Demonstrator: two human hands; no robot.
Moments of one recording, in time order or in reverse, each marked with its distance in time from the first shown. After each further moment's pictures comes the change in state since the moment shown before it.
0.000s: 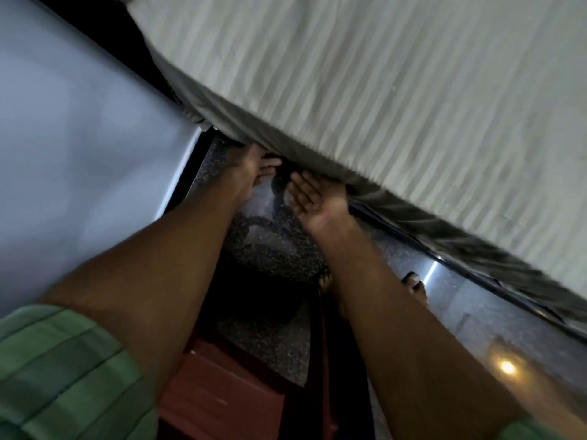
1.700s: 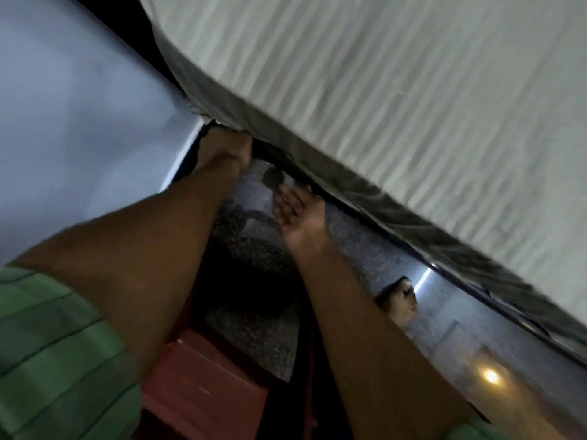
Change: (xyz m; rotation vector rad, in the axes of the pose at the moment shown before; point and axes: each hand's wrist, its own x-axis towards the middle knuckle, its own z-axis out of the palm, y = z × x) left_hand 0.009 0.007 -0.022 0.590 0.340 0.188; right_hand 0.005 0.036 -0.004 0.069 -0.020 0.029
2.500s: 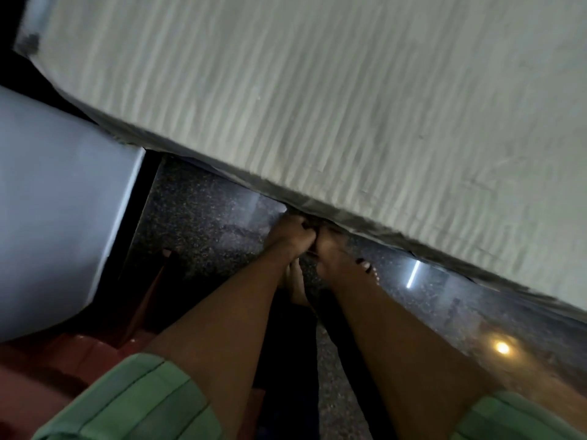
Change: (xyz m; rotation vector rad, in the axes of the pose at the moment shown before) left_hand -0.235 0.052 0.155 0.246 -0.515 0.294; right_hand -0.078 -0.103 -0.176 -0.487 0.193 -0.146
